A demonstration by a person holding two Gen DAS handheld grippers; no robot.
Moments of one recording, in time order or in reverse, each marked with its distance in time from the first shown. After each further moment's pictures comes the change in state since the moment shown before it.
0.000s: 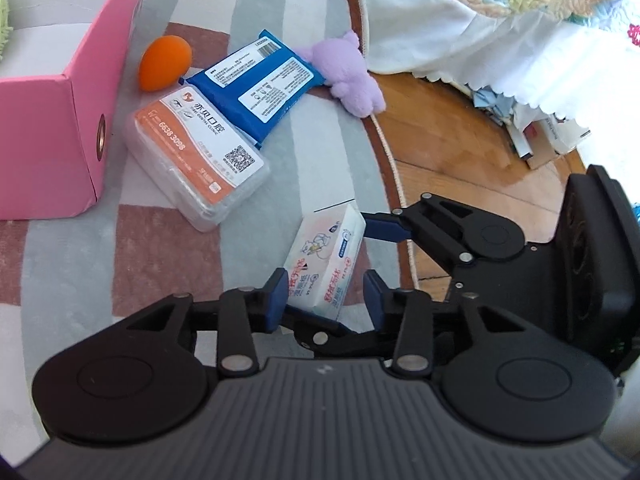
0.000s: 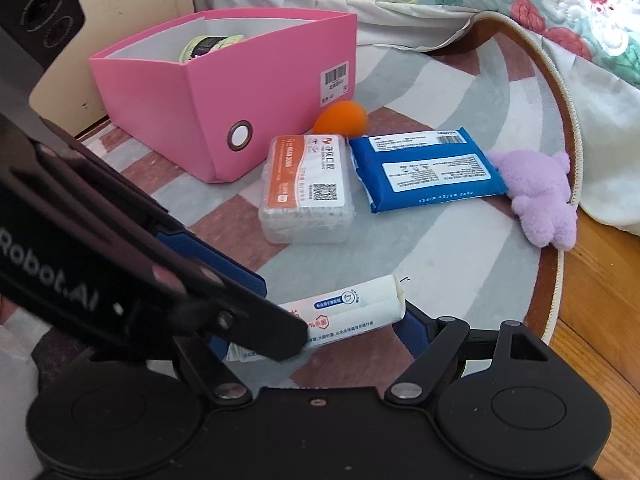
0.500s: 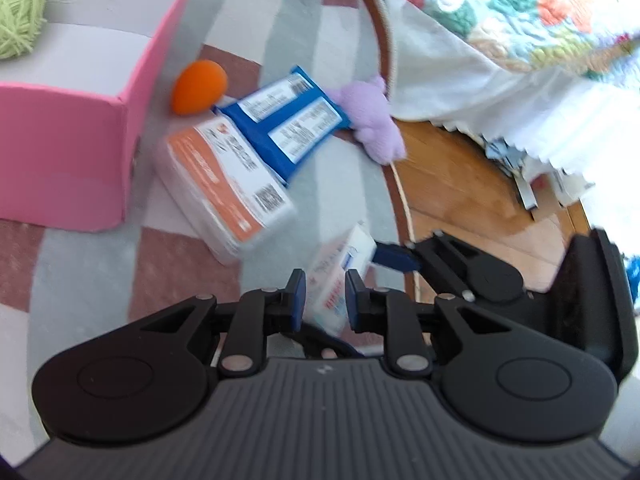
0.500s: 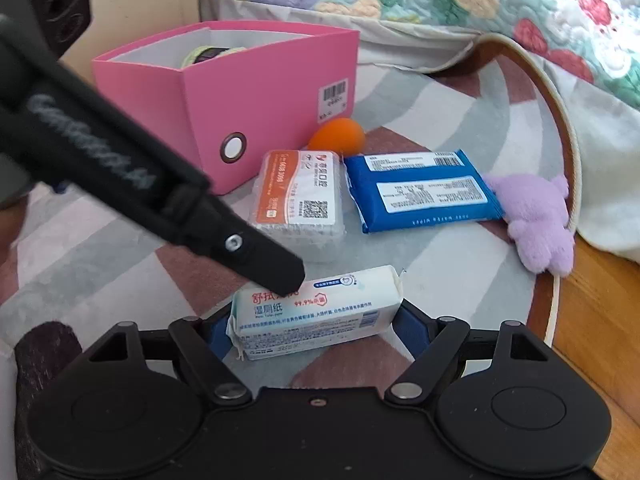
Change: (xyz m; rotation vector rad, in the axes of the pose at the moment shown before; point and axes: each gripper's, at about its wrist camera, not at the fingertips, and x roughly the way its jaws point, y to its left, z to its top) left arm -0.007 0.015 0.007 -0.095 -0.097 -0.017; right arm 0.007 -0.003 0.001 -0.036 -0.054 -0.039
